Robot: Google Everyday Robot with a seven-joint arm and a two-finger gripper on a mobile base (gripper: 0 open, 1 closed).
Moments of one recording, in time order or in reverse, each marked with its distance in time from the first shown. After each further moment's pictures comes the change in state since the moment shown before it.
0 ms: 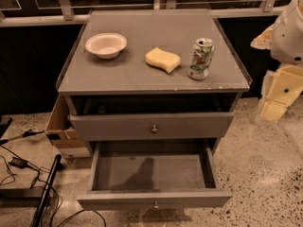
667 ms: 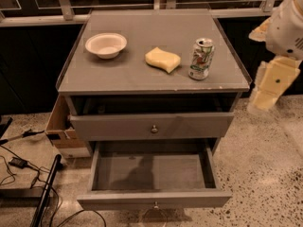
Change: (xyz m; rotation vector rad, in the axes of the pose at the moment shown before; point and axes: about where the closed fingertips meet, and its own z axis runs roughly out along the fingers) arm -0.006 -0.025 0.006 0.045 -0.031 0.019
